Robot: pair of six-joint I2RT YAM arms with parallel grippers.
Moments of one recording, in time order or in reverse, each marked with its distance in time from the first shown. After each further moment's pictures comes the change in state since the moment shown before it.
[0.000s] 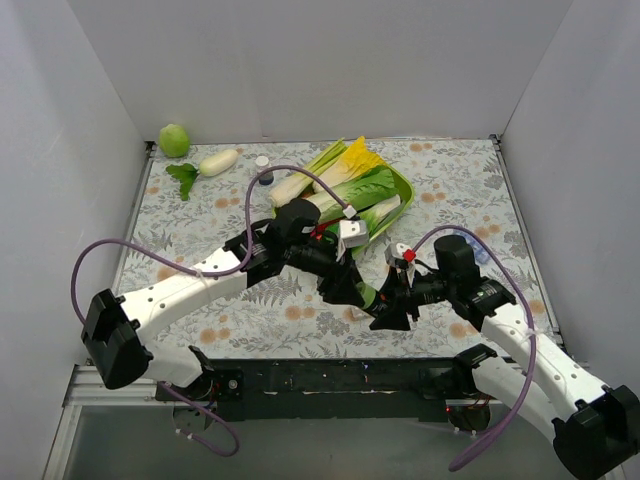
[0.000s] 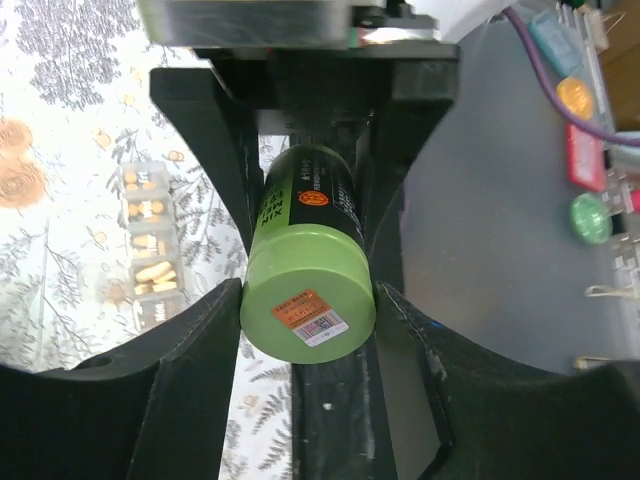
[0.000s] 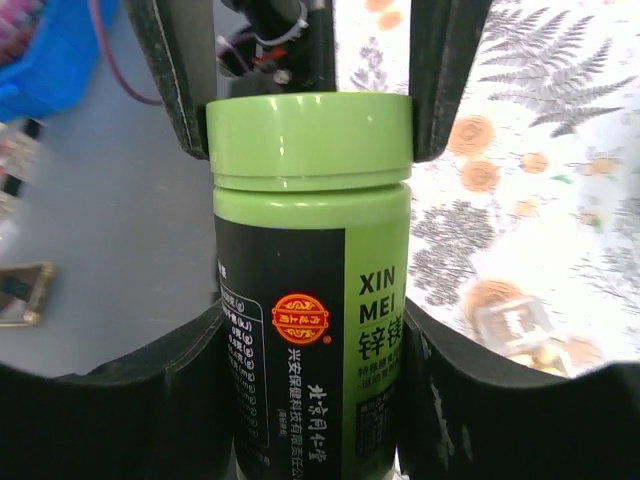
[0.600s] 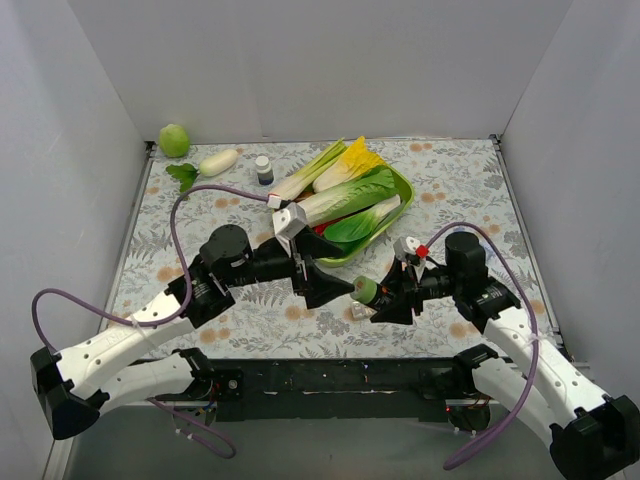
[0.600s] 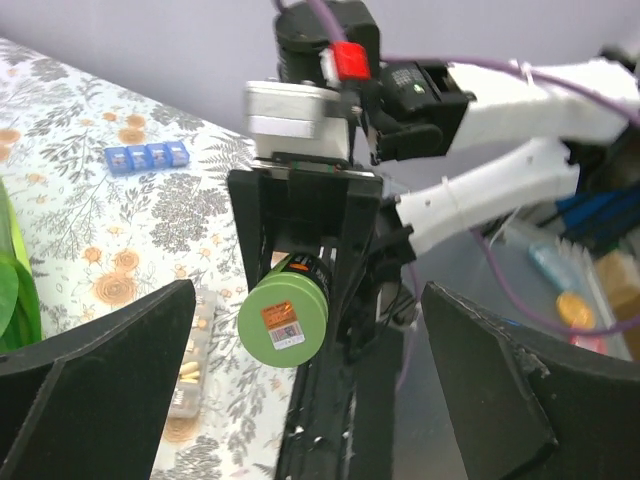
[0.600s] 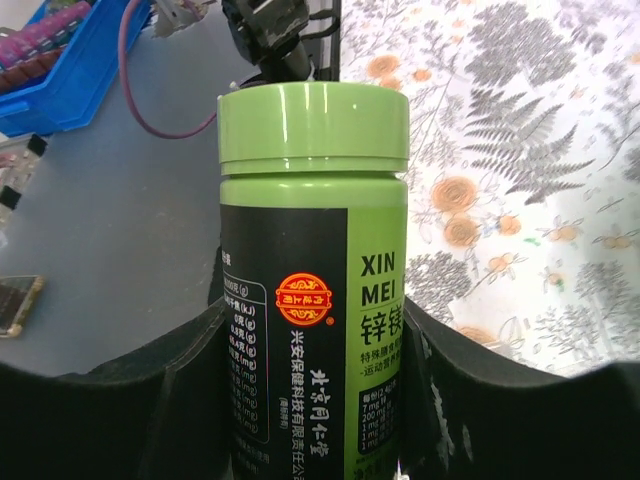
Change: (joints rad) left arm -0.010 -0.416 -0.287 0.442 -0.267 -0.258; right arm -0.052 -0.033 -0.068 0.261 -0.138 0.173
